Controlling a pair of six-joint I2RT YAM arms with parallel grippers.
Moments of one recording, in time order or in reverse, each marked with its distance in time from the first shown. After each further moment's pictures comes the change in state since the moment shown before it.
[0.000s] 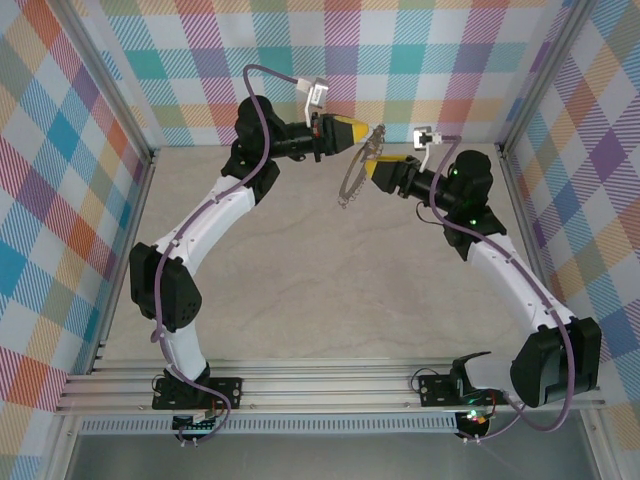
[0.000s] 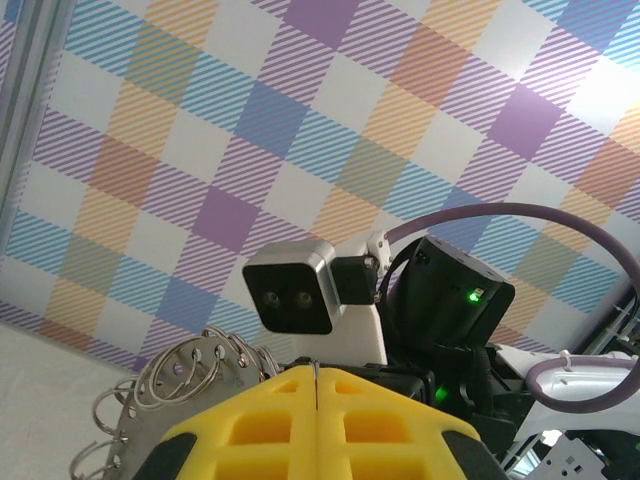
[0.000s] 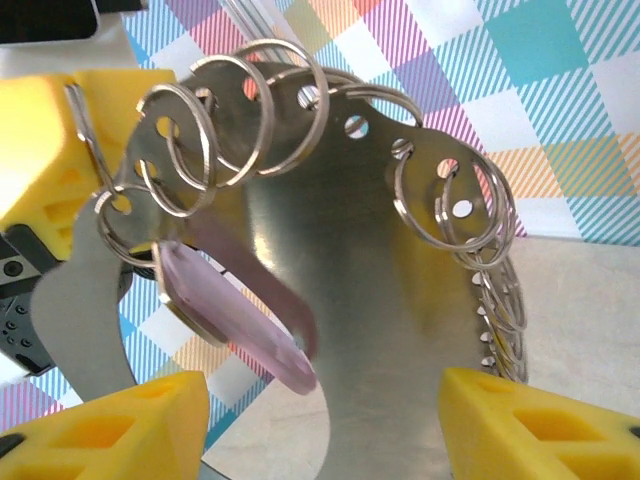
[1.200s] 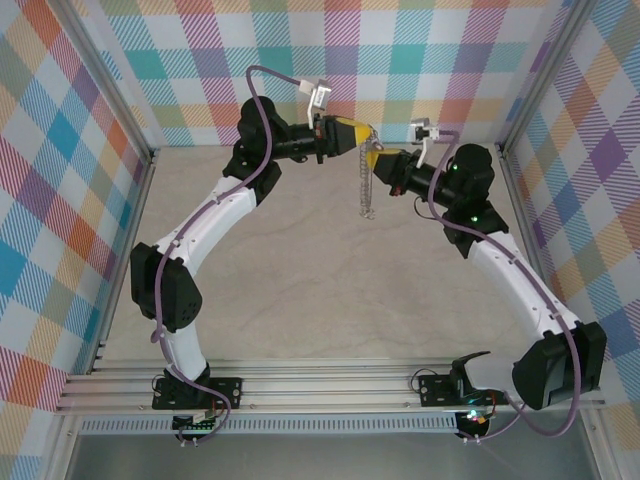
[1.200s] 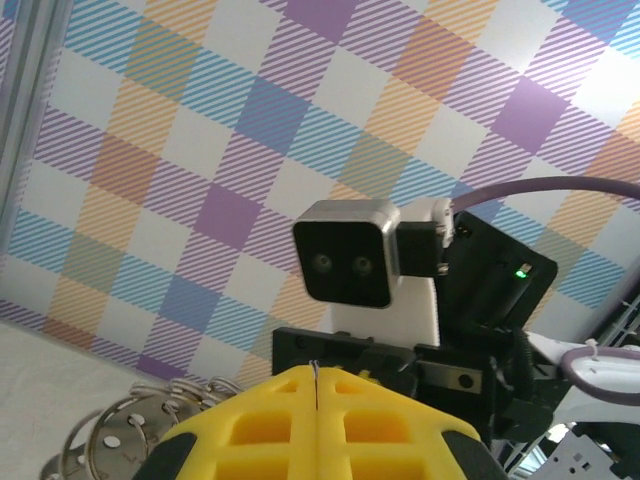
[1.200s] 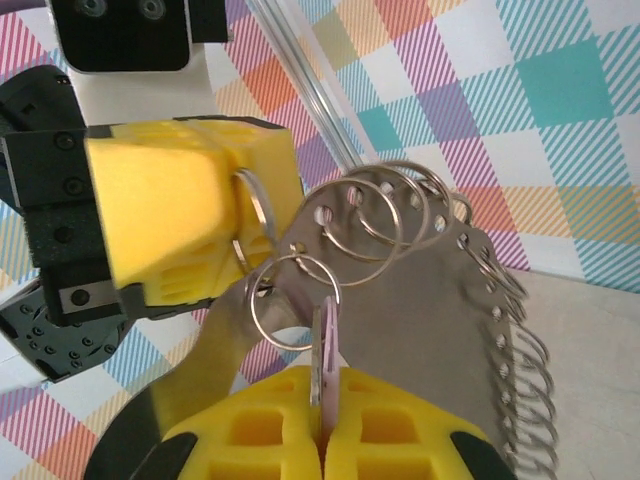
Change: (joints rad) left arm -0.010 0.000 -0.001 -0.027 -0.009 0.036; right arm 0.033 -0.018 0.071 -0.072 0.035 -0.095
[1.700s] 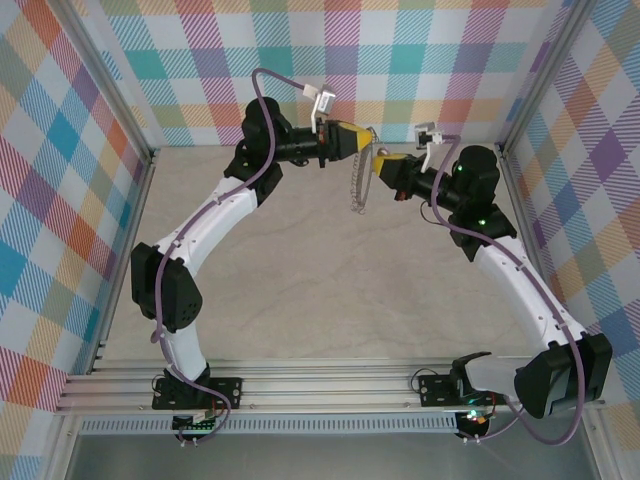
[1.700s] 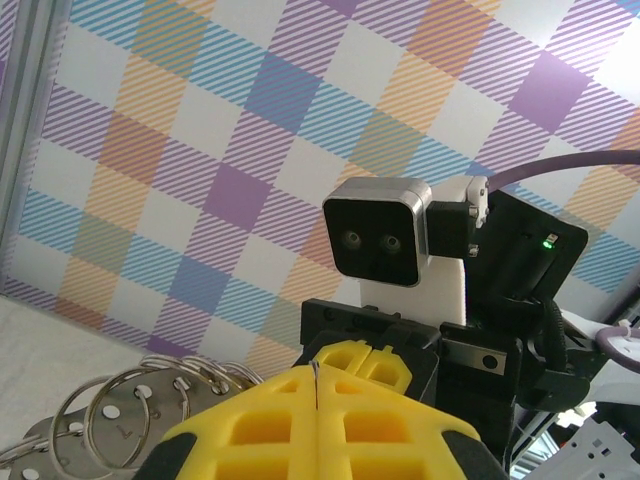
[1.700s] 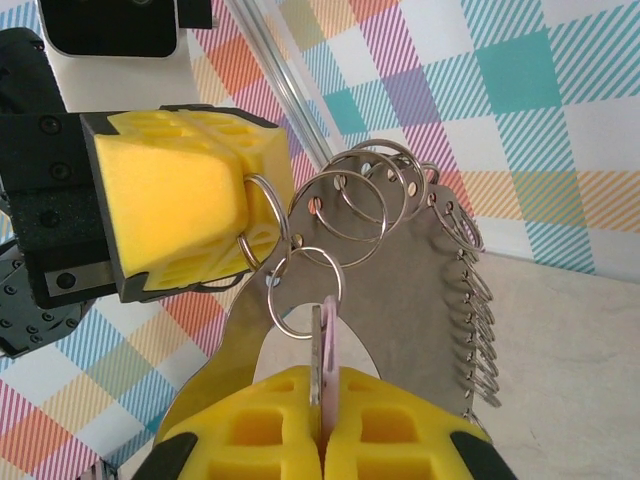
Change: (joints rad) left arm -0.004 0.000 -0.004 -0.067 -0.001 0.064; right arm -0.026 -0.035 0.001 -0.124 0.022 -0.093
